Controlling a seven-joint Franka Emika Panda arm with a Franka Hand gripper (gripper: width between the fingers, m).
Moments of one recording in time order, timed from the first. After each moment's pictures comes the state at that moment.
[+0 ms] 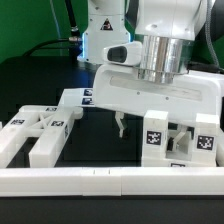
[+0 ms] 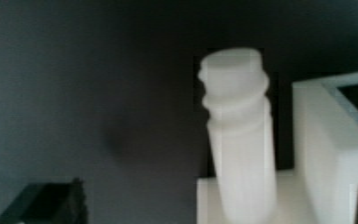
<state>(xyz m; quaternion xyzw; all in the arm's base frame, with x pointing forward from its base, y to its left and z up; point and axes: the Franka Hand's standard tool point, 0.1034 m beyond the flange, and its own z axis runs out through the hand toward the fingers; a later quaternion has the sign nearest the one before) 0.576 0.038 0.010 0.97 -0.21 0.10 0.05</state>
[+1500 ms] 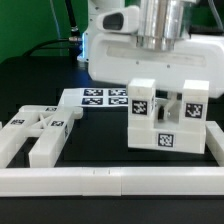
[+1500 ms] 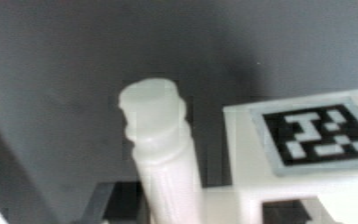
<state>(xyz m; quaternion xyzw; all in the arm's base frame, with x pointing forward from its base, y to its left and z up) 0.584 0.035 0.074 0.98 -0.21 0.06 0.02</state>
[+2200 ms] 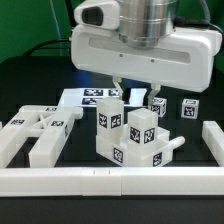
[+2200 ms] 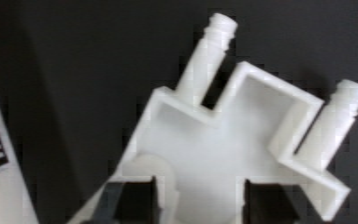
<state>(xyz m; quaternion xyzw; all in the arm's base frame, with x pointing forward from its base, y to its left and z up) 0.569 0.011 0.080 0.97 -0.20 -0.11 0.02</state>
